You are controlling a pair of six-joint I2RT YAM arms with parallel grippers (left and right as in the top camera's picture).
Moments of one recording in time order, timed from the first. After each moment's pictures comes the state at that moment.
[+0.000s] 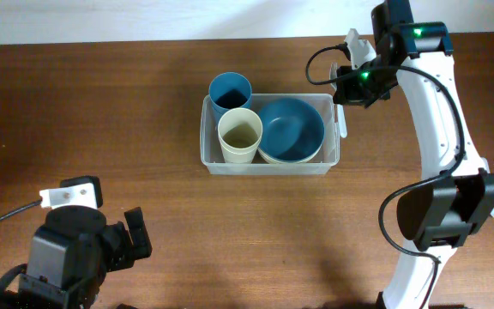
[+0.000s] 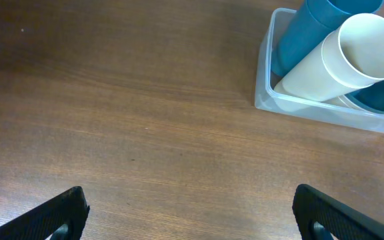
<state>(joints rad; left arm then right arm) -0.37 0.82 1.40 -1.45 -0.30 -0.45 0.05 2.08 2.14 -1.39 -0.33 -0.05</state>
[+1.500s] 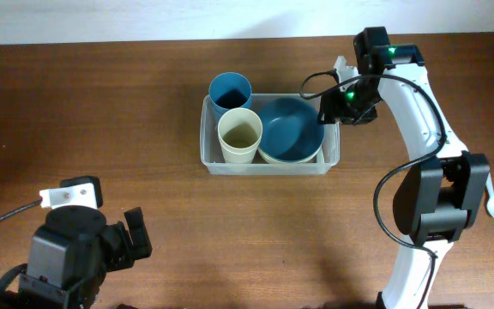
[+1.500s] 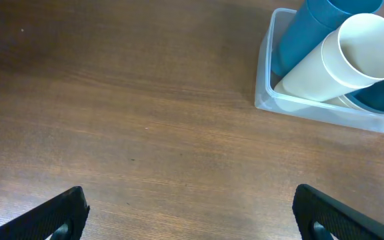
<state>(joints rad) -0.37 0.82 1.40 -1.45 -0.30 -0.45 0.06 2.12 1.91 -1.24 -0.27 -0.02</state>
